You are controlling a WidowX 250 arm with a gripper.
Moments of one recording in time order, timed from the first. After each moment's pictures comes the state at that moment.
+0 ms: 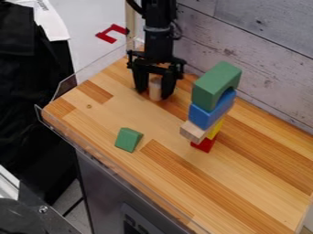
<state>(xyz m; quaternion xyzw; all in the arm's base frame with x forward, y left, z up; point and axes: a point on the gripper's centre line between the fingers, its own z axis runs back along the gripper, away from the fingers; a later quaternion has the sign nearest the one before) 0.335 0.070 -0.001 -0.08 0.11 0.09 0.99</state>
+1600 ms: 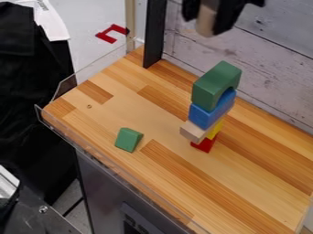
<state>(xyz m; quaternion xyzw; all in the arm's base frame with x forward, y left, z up) 0.283 -0.038 0.186 0.02 0.07 -0.02 1.00</state>
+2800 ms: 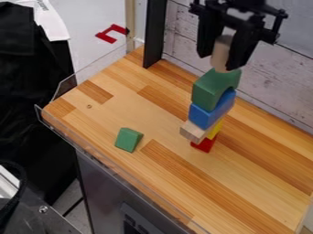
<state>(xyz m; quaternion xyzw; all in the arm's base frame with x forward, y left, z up) 0.283 -0.055 0.147 -0.03 0.10 -0.05 0.99</state>
